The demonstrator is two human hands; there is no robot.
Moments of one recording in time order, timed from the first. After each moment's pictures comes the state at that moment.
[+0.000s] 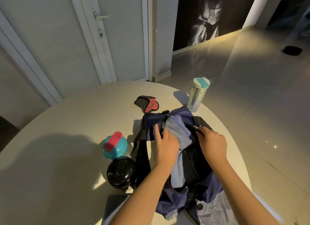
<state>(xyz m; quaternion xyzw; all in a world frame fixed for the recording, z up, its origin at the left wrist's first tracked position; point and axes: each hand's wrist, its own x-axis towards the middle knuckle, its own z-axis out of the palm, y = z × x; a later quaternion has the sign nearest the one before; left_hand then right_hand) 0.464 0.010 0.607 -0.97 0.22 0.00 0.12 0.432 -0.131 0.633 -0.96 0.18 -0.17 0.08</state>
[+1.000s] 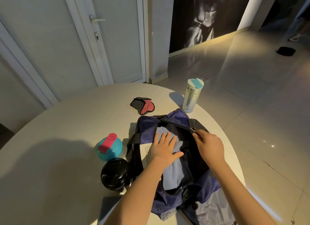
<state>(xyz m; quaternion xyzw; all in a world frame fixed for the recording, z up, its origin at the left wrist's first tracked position) 0.485 0.007 0.575 -0.94 0.32 0.12 0.07 0.419 -0.144 0.628 -0.96 0.17 -0.15 0.18</state>
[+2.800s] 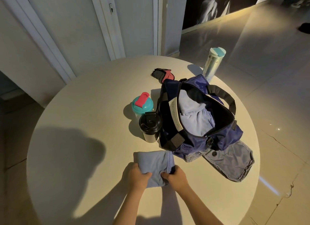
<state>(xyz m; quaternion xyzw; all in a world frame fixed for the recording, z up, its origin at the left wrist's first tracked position) 0.292 0.241 0.499 -0.89 -0.17 0.18 -0.38 0.255 0.094 0.493 -0.76 0.31 0.19 0.54</state>
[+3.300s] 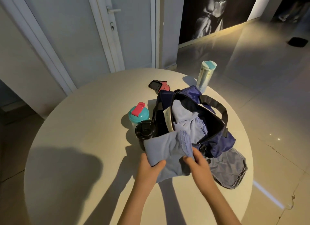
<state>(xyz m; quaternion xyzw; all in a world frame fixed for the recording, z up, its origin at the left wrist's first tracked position) 0.286 0.194 0.601 -0.76 -0.09 0.14 -0.63 0.239 0.038 0.627 -0.73 0.17 -0.05 0.66</state>
